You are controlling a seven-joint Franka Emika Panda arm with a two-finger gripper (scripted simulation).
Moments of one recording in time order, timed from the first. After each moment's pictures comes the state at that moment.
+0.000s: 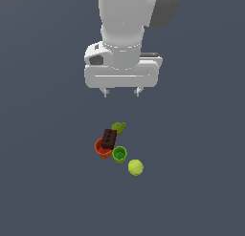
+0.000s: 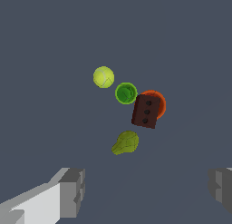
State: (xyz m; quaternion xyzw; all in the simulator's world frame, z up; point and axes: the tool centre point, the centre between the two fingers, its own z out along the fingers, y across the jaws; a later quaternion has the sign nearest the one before) arm 0.003 -0.003 0.332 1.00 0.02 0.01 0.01
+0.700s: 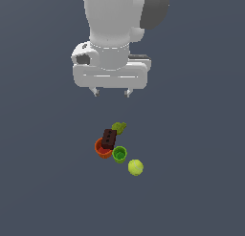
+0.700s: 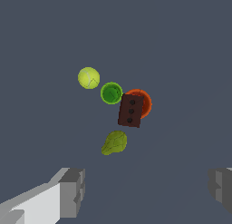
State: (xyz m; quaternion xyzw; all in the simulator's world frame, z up) arm 0.005 -0.034 0.332 1.00 0.00 0.01 0.02
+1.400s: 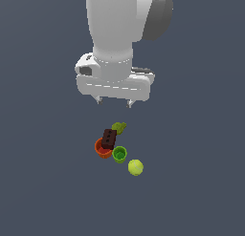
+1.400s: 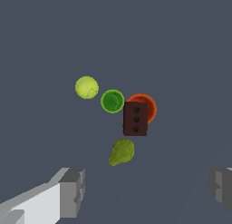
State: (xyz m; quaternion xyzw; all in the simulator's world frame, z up) arm 0.026 -0.026 0.313 1.00 -0.06 0.01 0.02
